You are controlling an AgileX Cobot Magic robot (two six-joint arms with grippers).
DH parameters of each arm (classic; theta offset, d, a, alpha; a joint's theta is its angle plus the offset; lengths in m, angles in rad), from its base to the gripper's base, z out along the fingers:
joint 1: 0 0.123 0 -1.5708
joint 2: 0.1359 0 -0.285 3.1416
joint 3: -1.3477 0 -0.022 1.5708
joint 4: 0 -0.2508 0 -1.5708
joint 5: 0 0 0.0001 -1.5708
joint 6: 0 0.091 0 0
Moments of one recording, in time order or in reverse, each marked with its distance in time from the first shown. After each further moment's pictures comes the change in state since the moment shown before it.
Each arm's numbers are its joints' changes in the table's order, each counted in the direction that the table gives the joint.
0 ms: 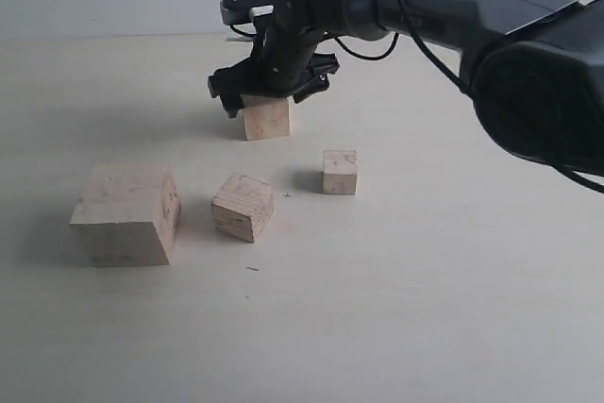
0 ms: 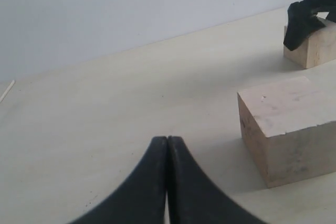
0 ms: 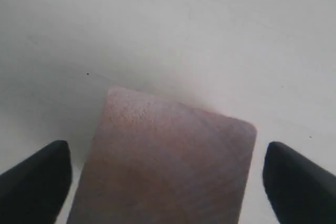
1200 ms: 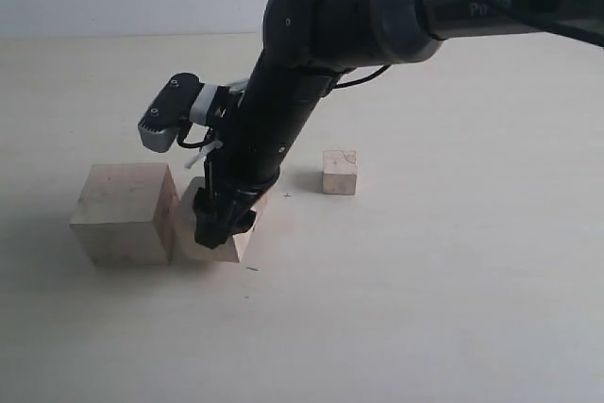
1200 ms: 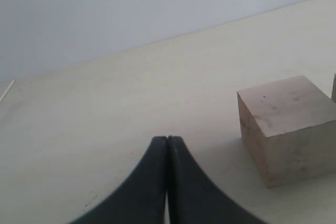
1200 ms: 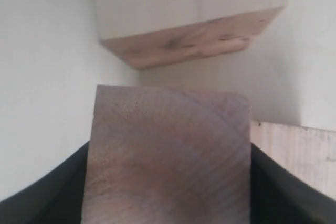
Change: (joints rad) left arm 0.000 0.000 0.000 0.000 0.000 0.000; right arm 0.152 -0.367 -0.598 -0.449 -0.039 -1.106
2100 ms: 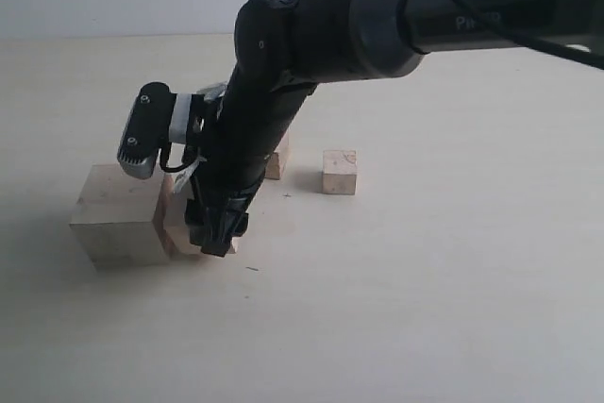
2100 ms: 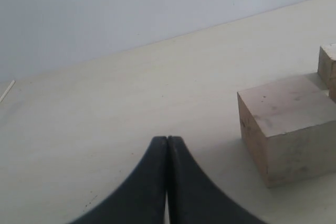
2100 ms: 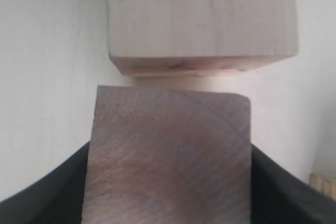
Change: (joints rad) left arm 0.000 0.000 0.000 0.000 0.000 0.000; right arm 0.066 -0.013 -0.007 0.107 0.094 -0.059
